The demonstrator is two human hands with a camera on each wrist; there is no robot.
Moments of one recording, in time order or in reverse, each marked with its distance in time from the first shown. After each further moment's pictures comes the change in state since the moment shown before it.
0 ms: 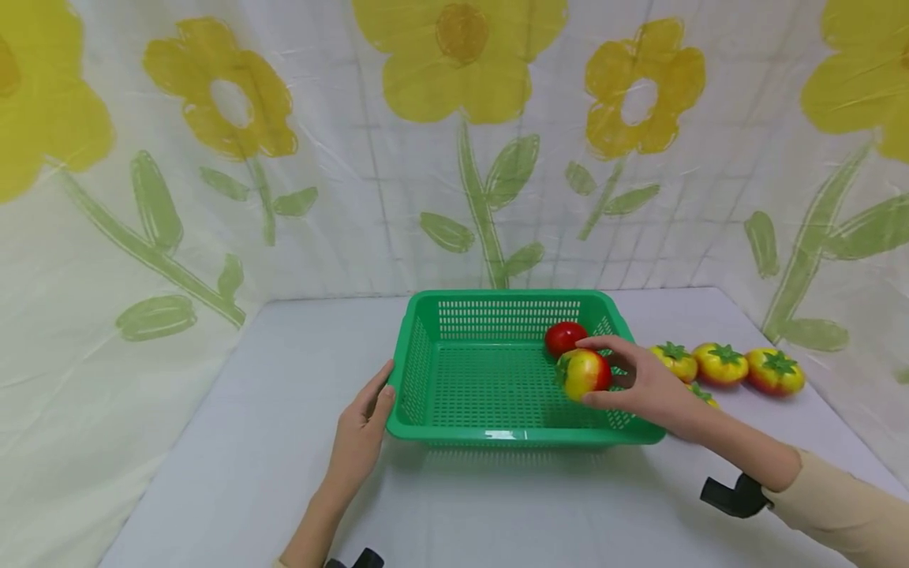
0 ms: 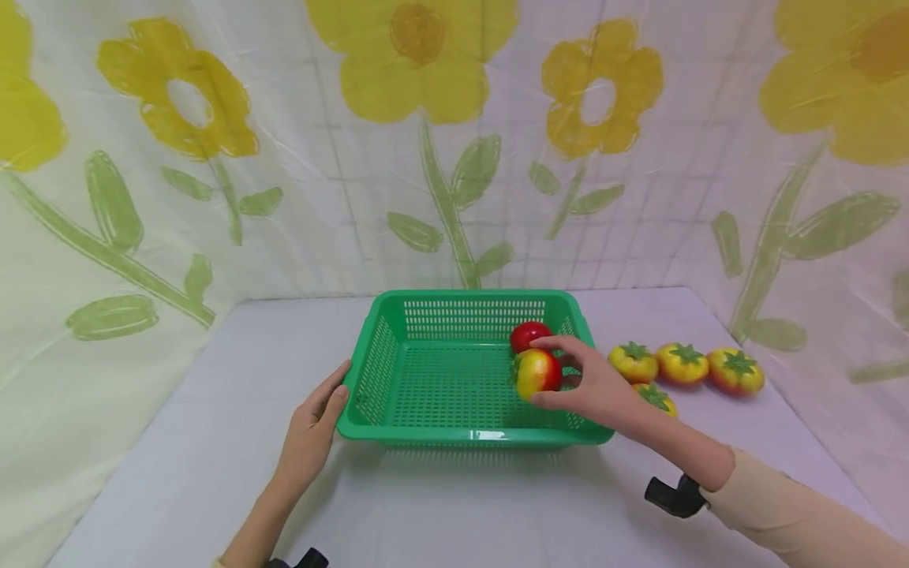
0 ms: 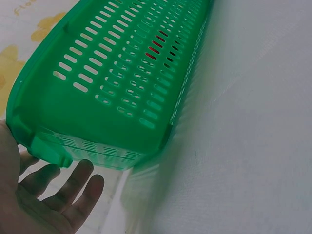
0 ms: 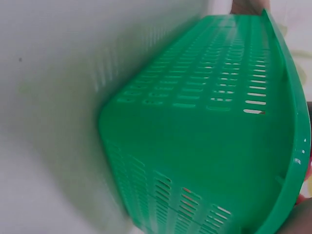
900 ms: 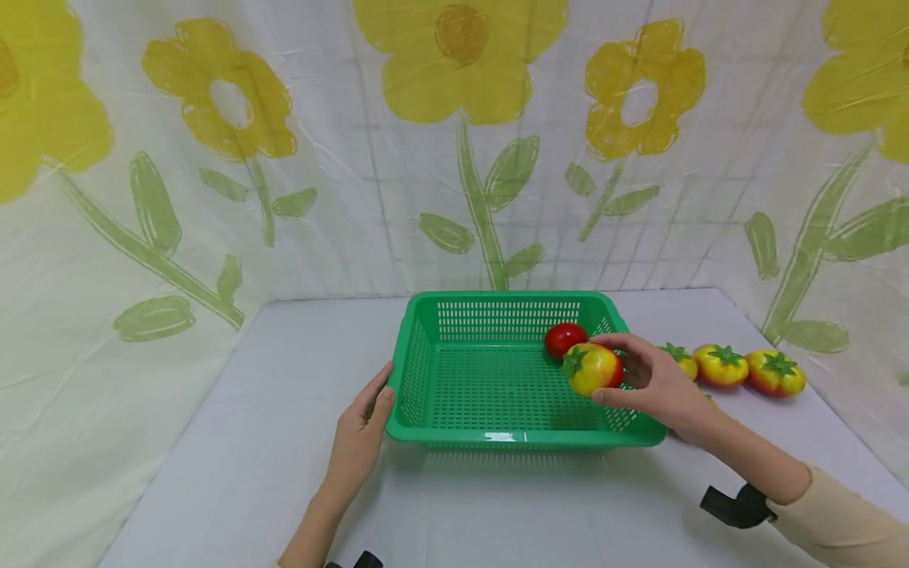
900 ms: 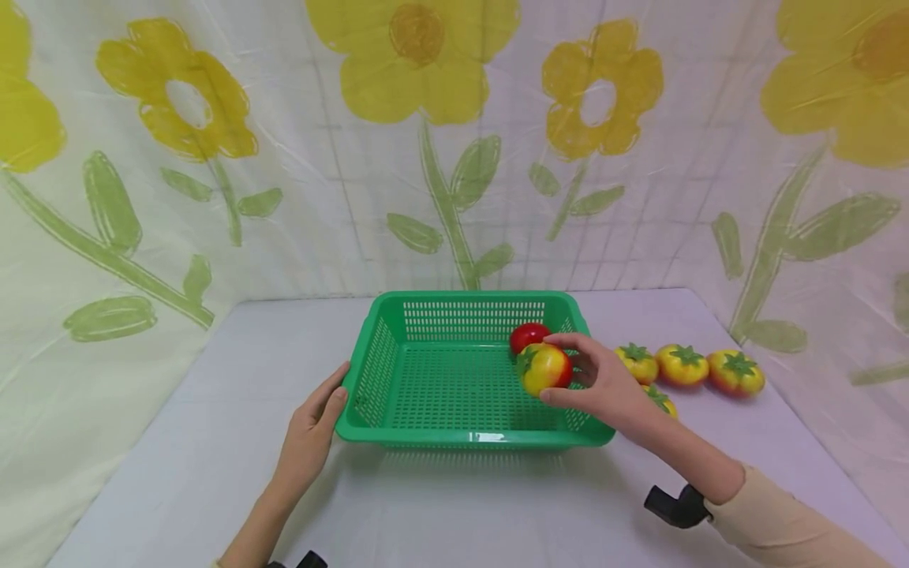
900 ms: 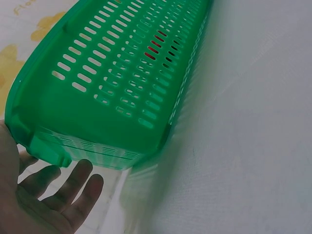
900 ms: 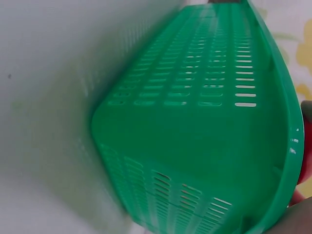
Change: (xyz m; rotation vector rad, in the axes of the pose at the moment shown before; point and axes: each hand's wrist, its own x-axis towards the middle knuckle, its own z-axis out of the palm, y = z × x) left_hand -0.001 0.002 0.001 0.000 0.009 -0.007; right_hand -0.008 0.005 -0.007 0.113 0.047 -0.037
